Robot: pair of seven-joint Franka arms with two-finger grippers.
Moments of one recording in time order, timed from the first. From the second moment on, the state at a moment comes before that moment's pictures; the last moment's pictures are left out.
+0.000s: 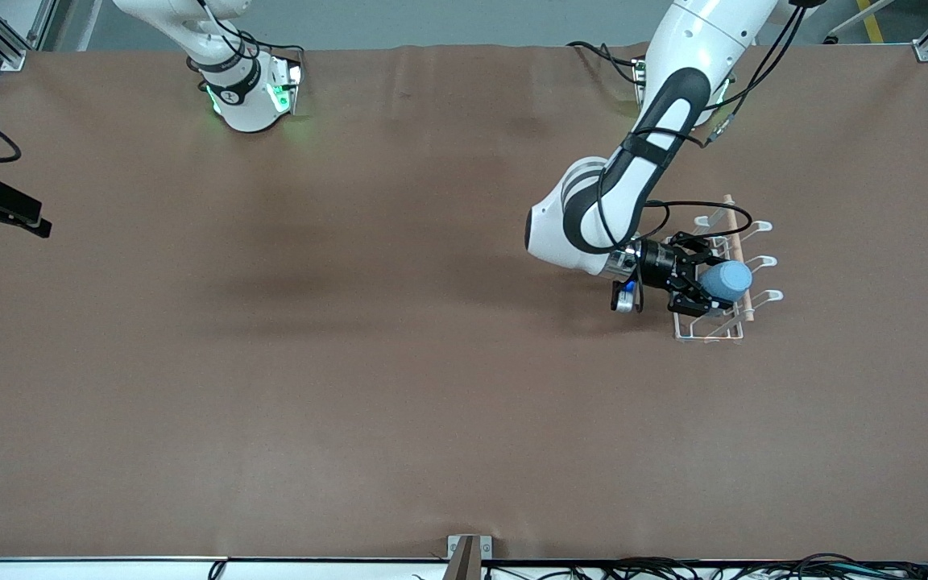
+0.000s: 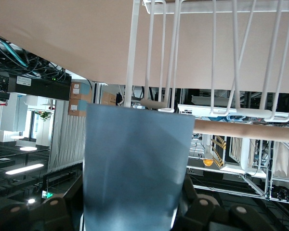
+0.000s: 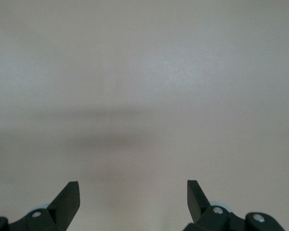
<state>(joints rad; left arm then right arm) -0.48 0.55 -0.21 -1.86 1.21 1.36 0.54 -0.04 0.04 -0.04 -1.51 0.01 1.53 -0.08</state>
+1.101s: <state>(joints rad) -0.46 0.59 -0.20 -1.86 1.24 1.36 0.40 -0.07 -0.08 -0.02 -1.67 0.01 1.63 0.01</state>
